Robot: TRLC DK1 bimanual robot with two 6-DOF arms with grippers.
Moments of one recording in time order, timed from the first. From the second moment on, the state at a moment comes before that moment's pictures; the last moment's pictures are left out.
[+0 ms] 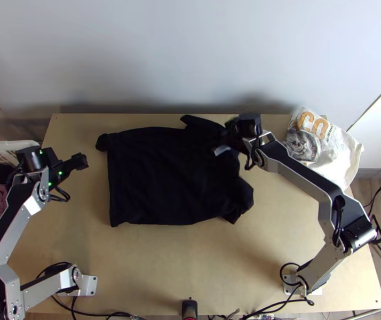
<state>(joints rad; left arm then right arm) 0.22 1.23 0.82 -0.22 0.15 -0.26 0.48 1.79 1.36 -0.11 -0.01 -0.13</state>
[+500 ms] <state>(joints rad) 0.21 1.12 0.71 -0.21 0.16 -0.27 0.51 1.81 1.27 0.10 0.15 -0.15</state>
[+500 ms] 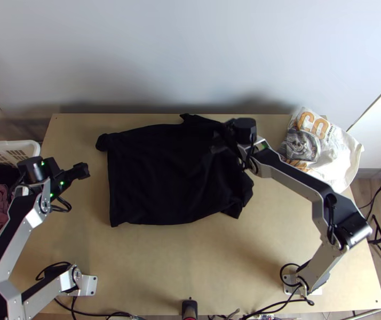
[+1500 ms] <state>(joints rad) 0.04 0.55 0.51 -0.61 0.19 -0.26 0.51 1.06 0.75 -0.50 0.01 0.31</state>
